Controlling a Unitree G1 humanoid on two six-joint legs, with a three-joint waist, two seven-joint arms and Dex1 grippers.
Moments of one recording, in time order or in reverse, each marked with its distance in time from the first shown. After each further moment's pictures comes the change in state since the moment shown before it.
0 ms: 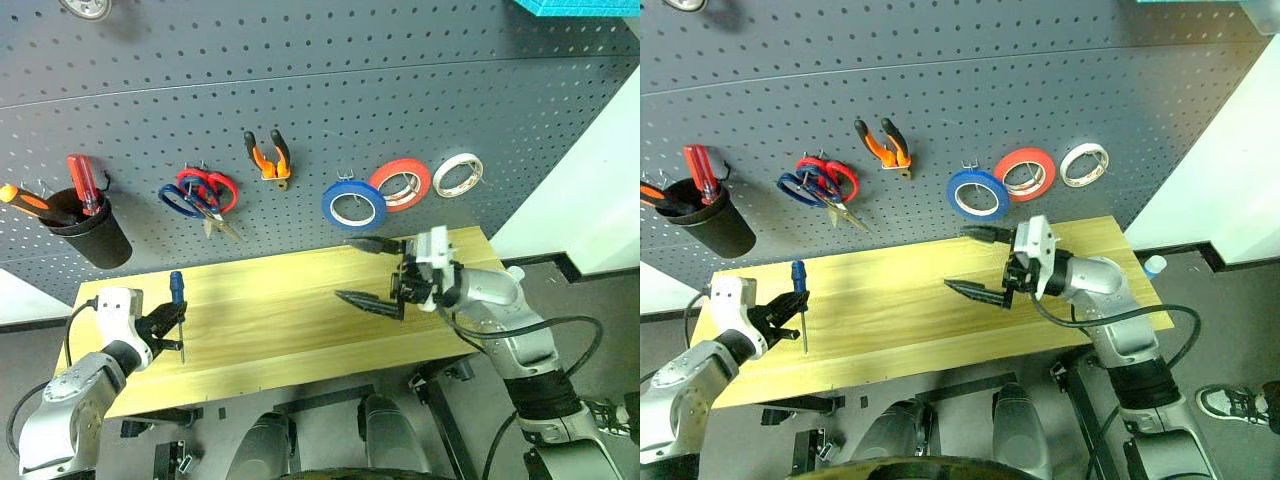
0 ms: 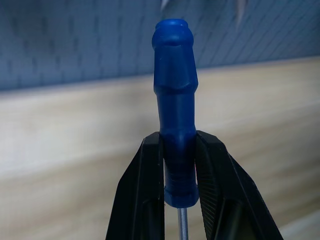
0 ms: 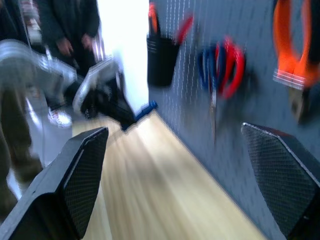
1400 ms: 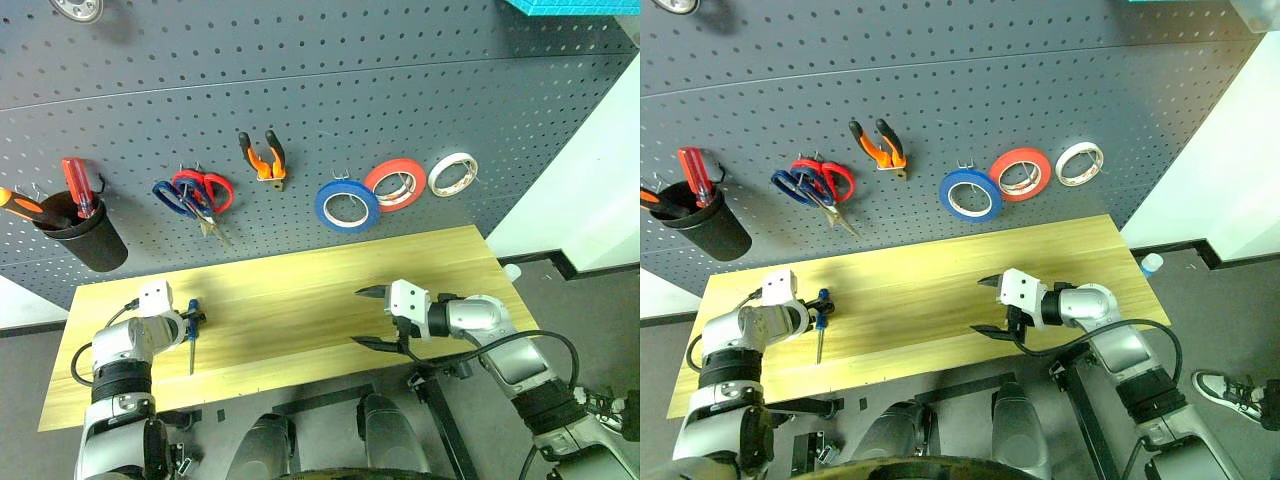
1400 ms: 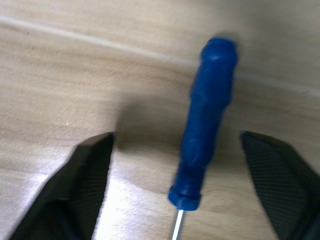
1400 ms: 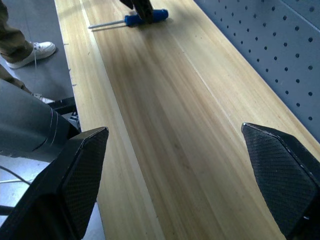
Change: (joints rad) left arm -0.552 -0.049 -0.076 0.722 0.163 0.496 0.581; right arm 0.086 -0.119 0.202 0.227 -0.468 -0.160 -0.033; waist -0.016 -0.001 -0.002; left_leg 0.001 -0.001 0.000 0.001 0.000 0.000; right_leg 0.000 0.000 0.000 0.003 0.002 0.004
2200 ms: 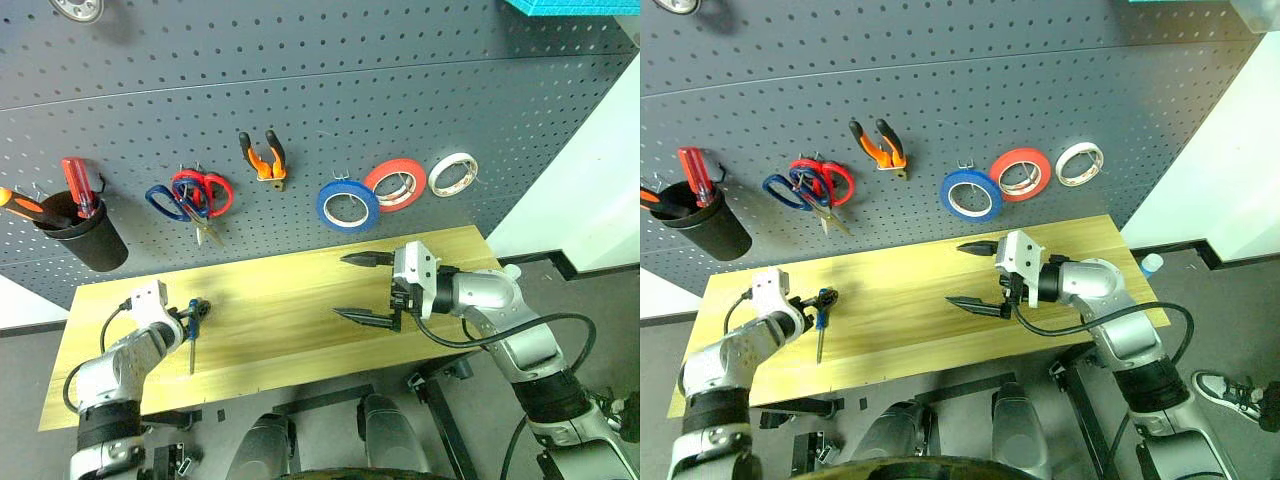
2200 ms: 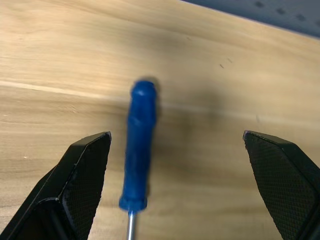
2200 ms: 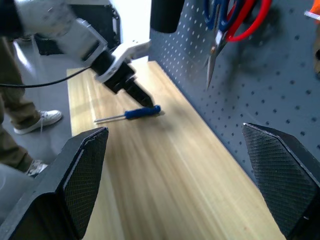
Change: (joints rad) left arm 0.169 -0.027 0.031 -0.274 -0.141 -0.111 -0.087; right arm -0.061 0.021 -0.084 -0.228 0.225 0.171 0.020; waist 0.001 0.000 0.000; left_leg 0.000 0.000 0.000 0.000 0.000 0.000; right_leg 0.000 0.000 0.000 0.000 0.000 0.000
